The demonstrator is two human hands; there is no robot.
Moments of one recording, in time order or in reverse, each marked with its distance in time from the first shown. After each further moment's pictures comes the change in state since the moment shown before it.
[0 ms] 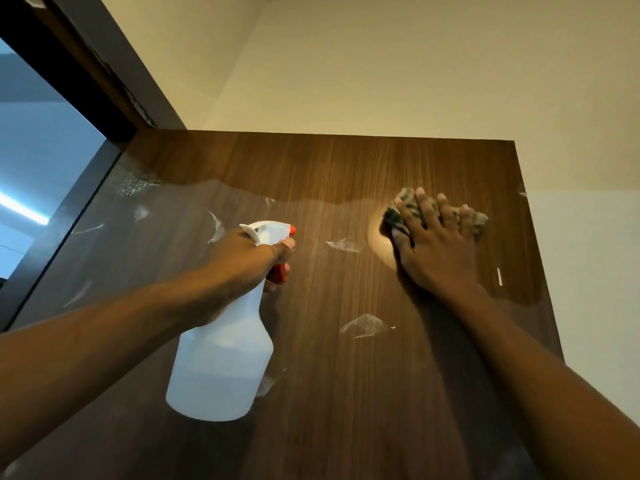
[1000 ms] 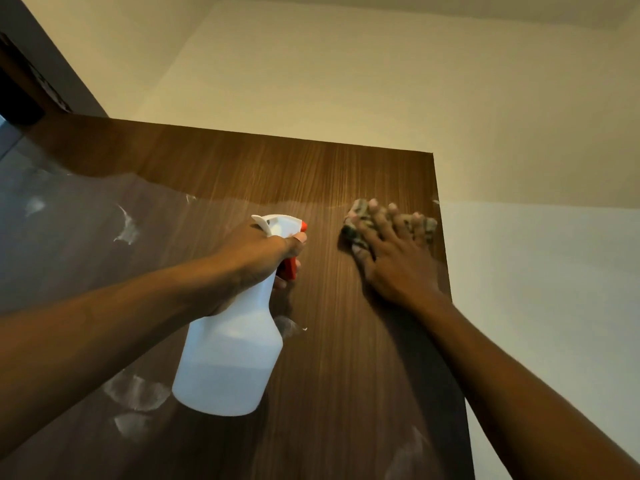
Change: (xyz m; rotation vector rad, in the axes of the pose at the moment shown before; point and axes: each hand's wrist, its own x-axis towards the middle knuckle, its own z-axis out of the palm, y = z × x) left_hand 0.003 0.046 0.099 -0.098 -0.186 0.104; right_hand -0.013 0.074 -0.003 -0.026 -0.058 -0.101
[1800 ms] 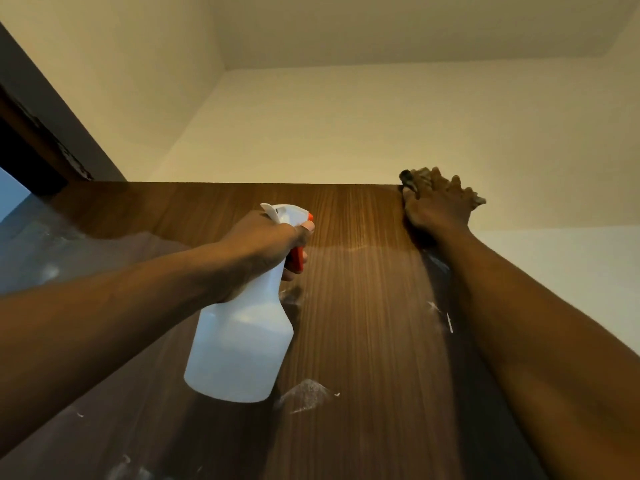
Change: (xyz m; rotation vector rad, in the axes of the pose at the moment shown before) left_hand 0.065 0.023 -0.035 0.102 0.046 0.128; right_hand 0.147 0.059 -0.030 0.119 0.165 0.423
